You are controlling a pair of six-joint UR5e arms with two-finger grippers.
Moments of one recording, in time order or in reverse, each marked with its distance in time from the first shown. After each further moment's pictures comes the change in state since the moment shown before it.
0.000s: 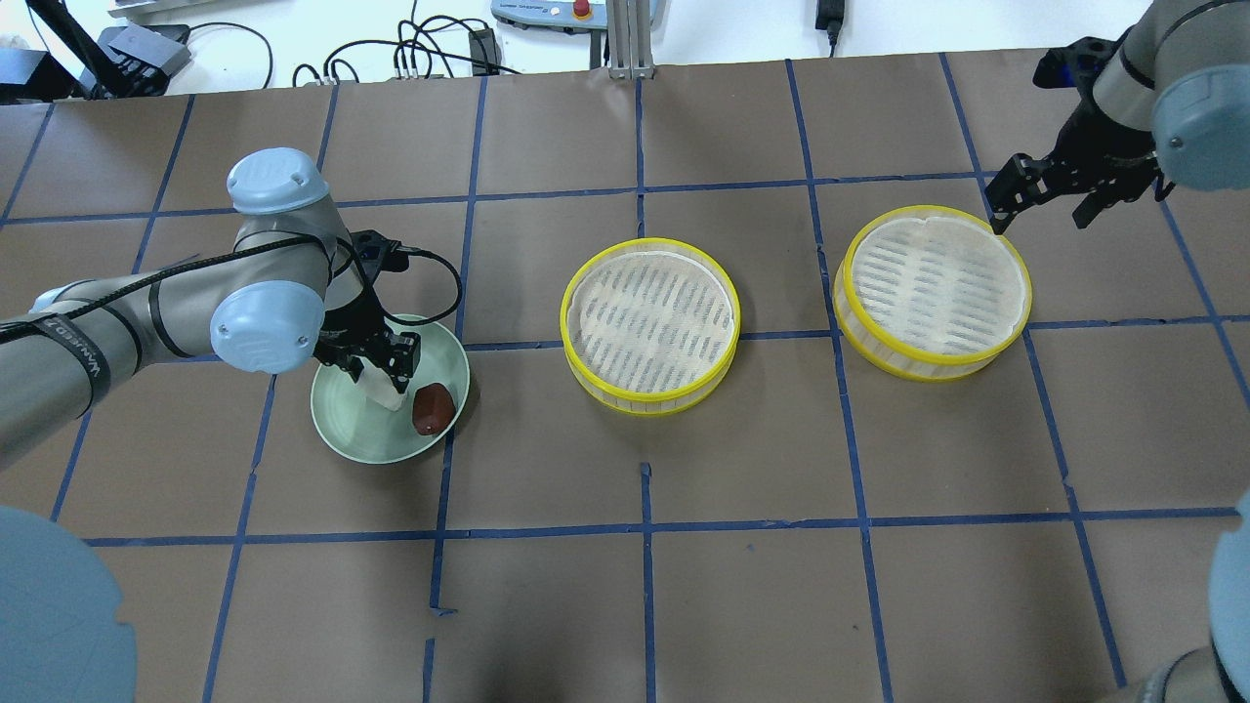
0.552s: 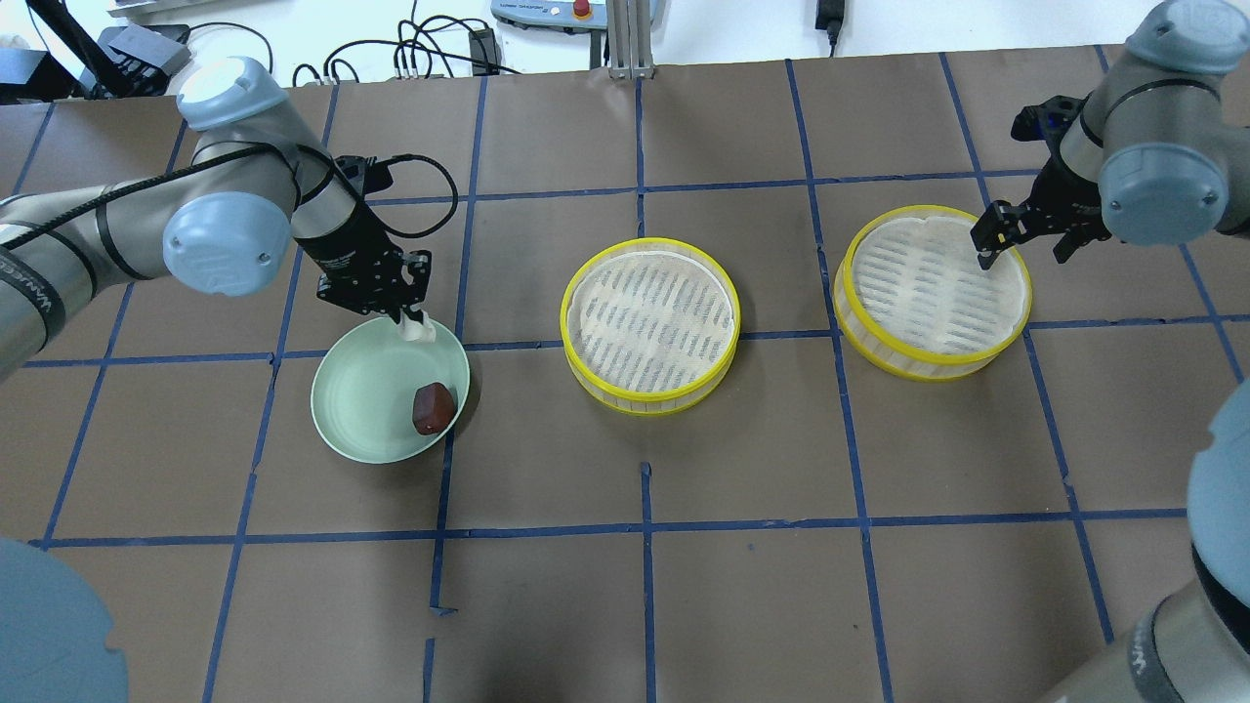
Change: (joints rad) left arm -0.009 0.018 0.185 -0.198 -0.305 -0.395; right arm -0.025 0.082 0.086 -0.158 -0.035 -0.002
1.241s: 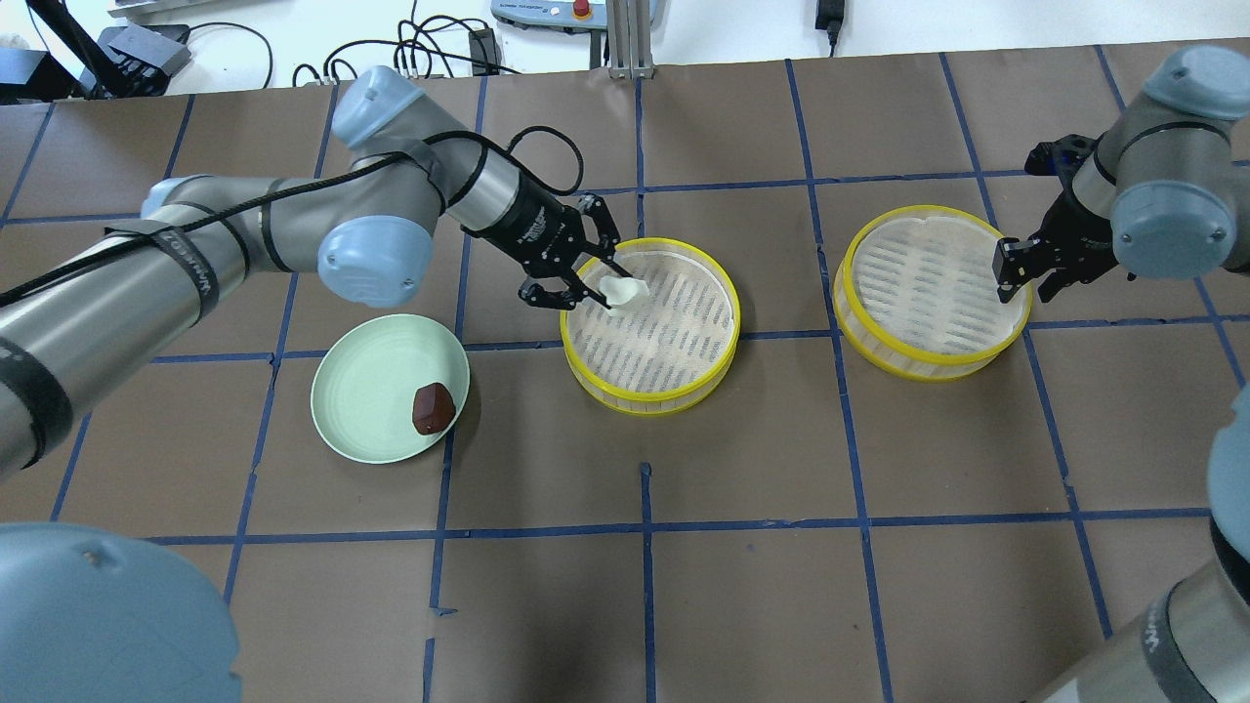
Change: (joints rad) left arm -0.235 -0.110 0.034 0.215 -0.402 -0.829; right arm -0.042 0.011 0.049 -0.022 0.029 0.006
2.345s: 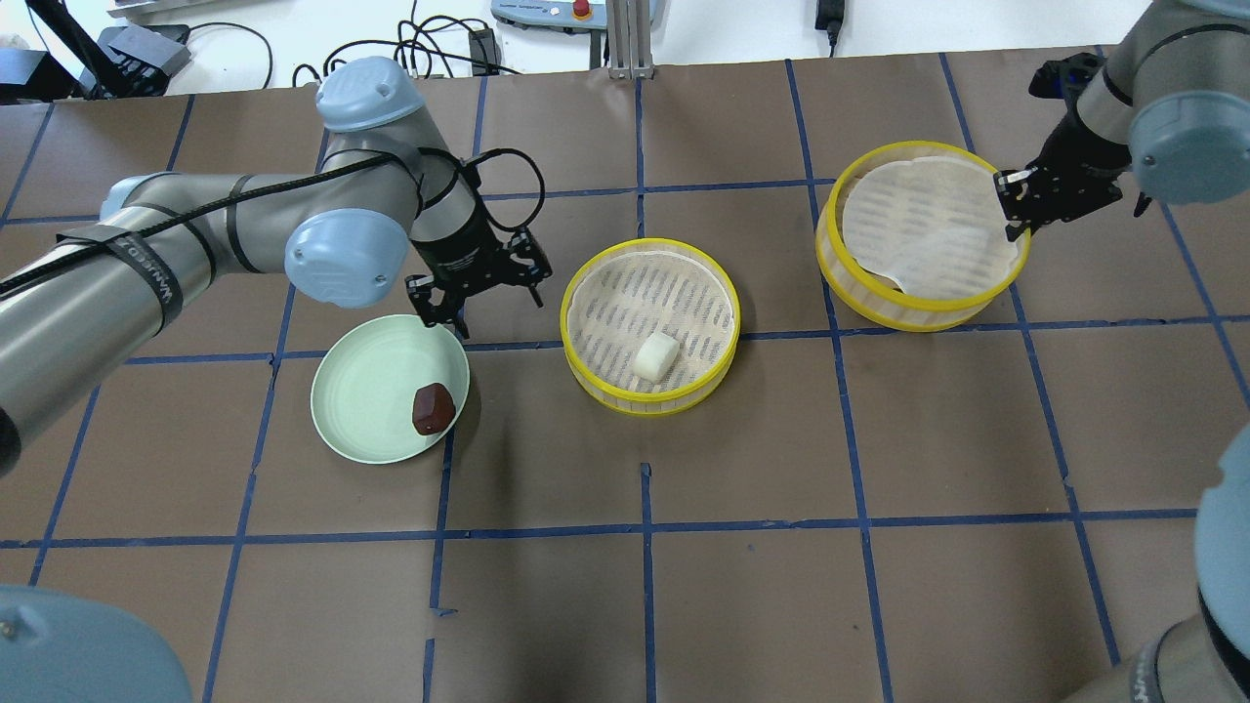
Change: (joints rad) left arm 0.095 0.086 -0.049 -0.187 0.527 0.655; right arm 0.124 -0.083 -0.156 0.180 0.045 0.188
